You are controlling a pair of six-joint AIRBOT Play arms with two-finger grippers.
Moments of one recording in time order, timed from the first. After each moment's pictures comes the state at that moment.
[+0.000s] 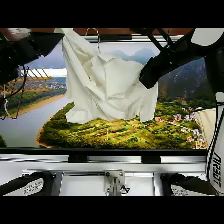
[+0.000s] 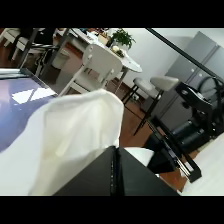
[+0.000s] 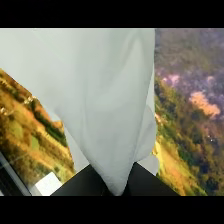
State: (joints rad) left arm 0.01 -1.26 1.42 -0.10 -1.13 -0.61; right arm 0.33 -1.43 1.98 -1.30 1.62 0.97
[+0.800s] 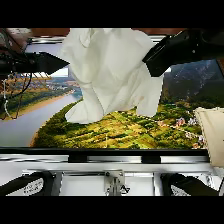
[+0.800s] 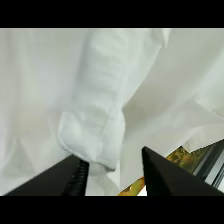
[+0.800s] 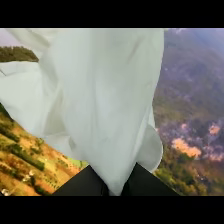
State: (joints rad) left arm 0.00 -1.24 1.50 0.53 -1.20 -0.94; right arm 0.34 -1.26 1.98 -1.26 1.47 1.16
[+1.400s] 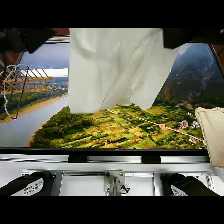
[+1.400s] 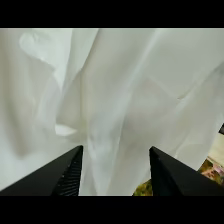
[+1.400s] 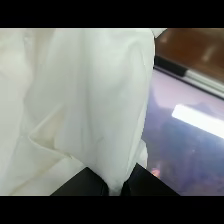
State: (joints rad) left arm -0.01 -1.18 1.72 0.43 -1.12 -0.88; right arm 0.35 -1.16 1.98 -1.53 1.19 1.39
